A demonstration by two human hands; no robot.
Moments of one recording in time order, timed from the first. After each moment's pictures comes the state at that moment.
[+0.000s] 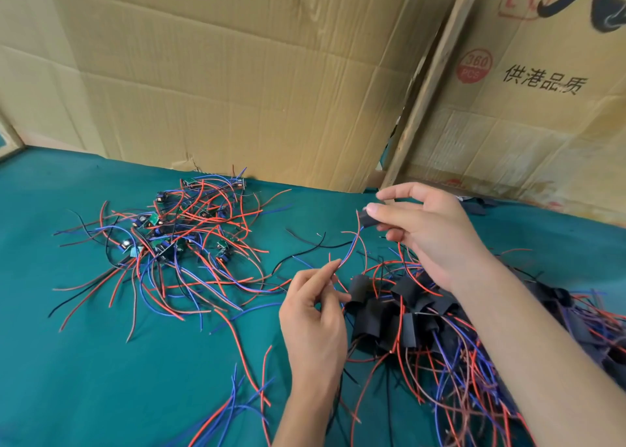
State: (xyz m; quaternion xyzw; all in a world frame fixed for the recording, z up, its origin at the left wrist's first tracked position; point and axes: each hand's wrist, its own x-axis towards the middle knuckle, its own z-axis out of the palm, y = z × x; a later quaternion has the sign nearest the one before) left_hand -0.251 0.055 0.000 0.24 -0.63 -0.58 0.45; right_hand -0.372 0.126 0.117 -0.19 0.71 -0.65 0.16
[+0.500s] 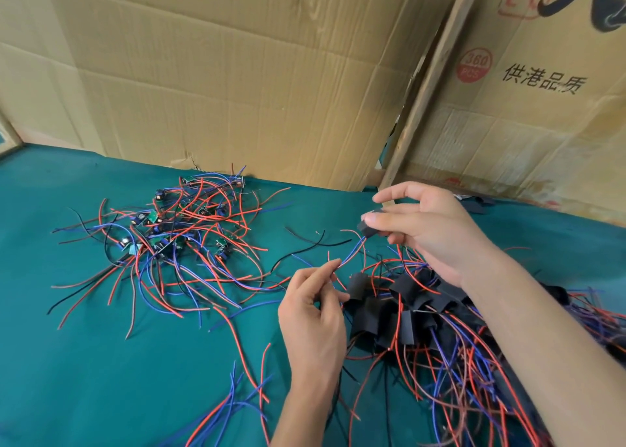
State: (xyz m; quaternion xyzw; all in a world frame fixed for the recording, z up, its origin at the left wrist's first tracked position) left_hand -0.251 0.056 0.000 0.25 -0.64 -0.57 0.45; right_hand -0.374 0.132 0.124 -0.22 0.74 -0.61 0.21
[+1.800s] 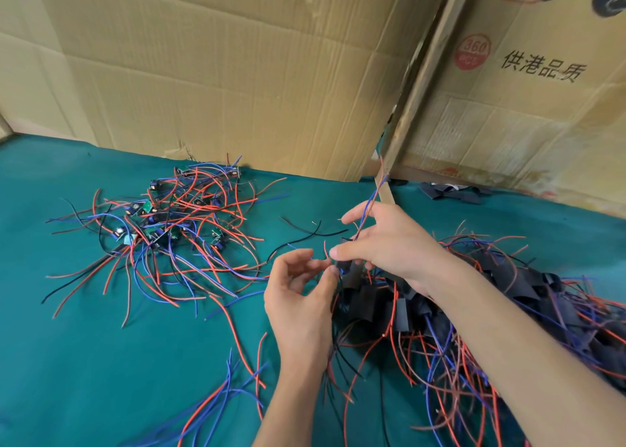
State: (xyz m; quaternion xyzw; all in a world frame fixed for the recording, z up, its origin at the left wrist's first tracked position) left_hand -0.256 0.050 -0.006 0.24 -0.47 -0.72 0.45; right_hand -0.356 0.116 0.095 -0.25 0.85 -0.41 0.22
